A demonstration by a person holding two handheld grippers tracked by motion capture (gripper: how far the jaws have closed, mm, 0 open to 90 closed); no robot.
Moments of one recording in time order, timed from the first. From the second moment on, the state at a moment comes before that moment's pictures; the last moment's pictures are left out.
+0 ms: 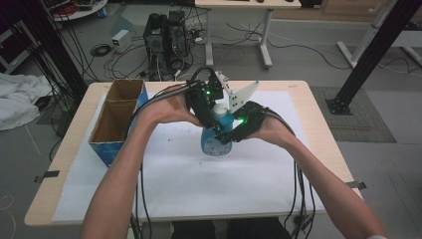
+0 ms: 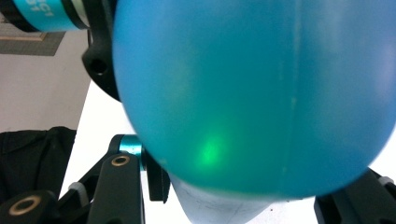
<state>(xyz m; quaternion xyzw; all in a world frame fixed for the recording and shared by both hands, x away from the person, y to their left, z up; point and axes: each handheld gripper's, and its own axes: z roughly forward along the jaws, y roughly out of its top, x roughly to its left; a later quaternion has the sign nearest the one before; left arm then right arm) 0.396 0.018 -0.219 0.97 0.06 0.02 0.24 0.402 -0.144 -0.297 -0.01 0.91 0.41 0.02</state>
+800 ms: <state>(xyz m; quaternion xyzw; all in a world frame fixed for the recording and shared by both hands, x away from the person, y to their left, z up) 0.396 0.018 -0.220 0.97 0.04 0.02 0.23 0.401 -0.144 -0.302 0.00 0.91 0.42 0.01</state>
